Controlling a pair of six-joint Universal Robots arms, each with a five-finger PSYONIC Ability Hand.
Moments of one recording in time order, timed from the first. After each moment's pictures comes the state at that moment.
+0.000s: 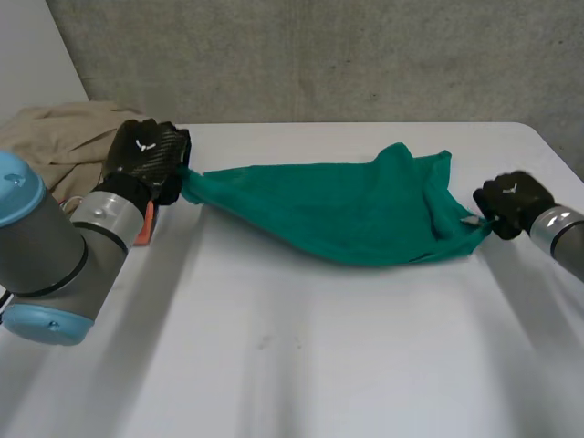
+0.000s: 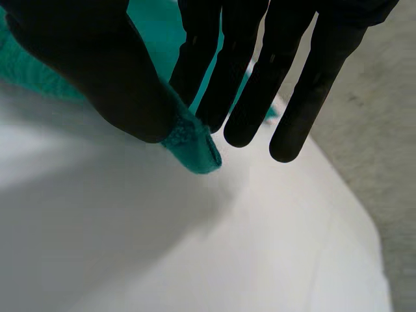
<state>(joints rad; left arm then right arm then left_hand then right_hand) 4.38 -1.88 -1.63 3.55 -1.45 3.48 1.55 -0.85 1.24 -0.05 1.15 2.40 1.16 1.20 1.20 1.20 0.99 1.12 1.18 1.19 1.20 0.98</state>
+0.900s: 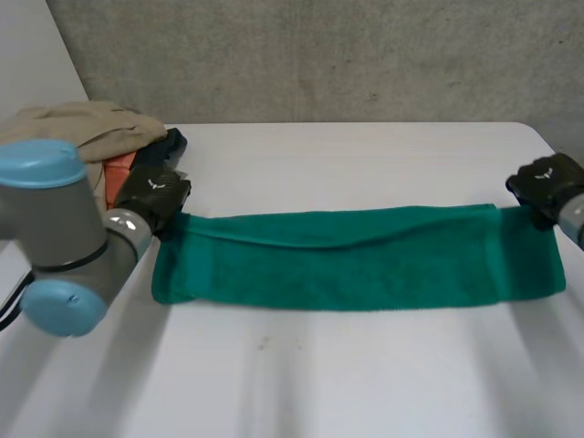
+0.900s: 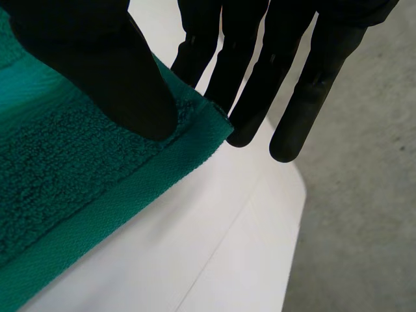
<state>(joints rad) 4.37 -2.09 -1.41 3.25 -1.58 3.66 1.56 -1.01 1.33 -0.02 1.33 2.31 1.16 1.20 1.20 1.20 0.99 1.12 1.18 1.19 1.20 1.00</state>
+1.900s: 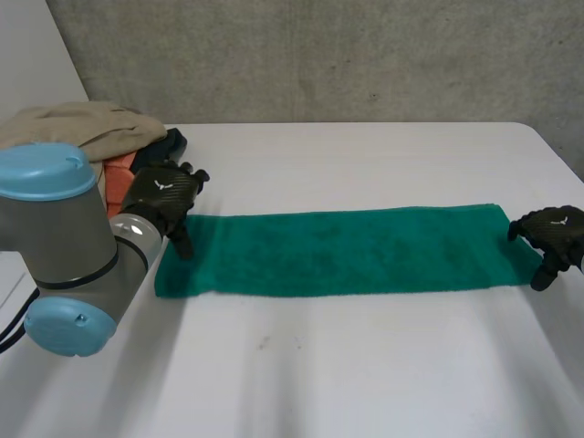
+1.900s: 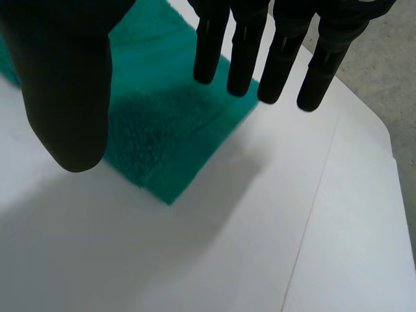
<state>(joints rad) 4.30 -2.00 -1.49 3.26 -1.62 3.53 1.39 -0.99 1.50 0.00 1.16 2.42 0.19 0.21 0.22 0.20 0.05 0.52 0.52 0.52 0.52 0.35</state>
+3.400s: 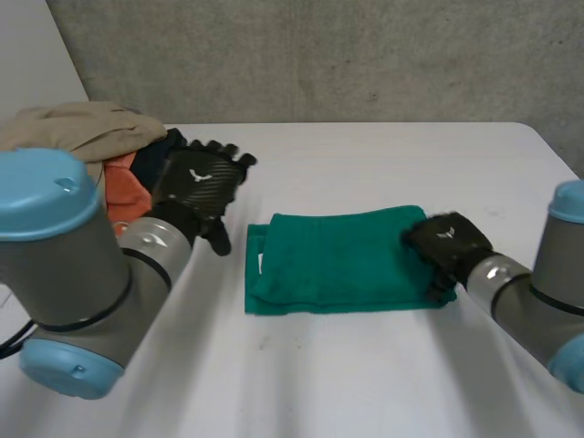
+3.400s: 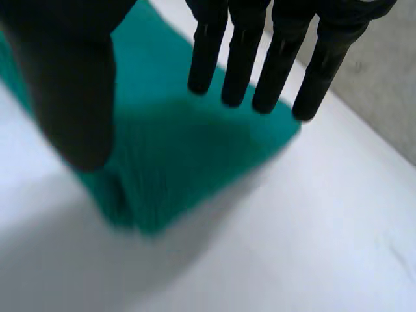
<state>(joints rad) 4.15 -1.86 -1.56 3.31 -1.60 3.51 1.85 -1.14 1.65 -0.09 1.33 2.63 0.19 0.21 0.22 0.20 0.05 0.46 0.46 0.46 0.46 0.28</state>
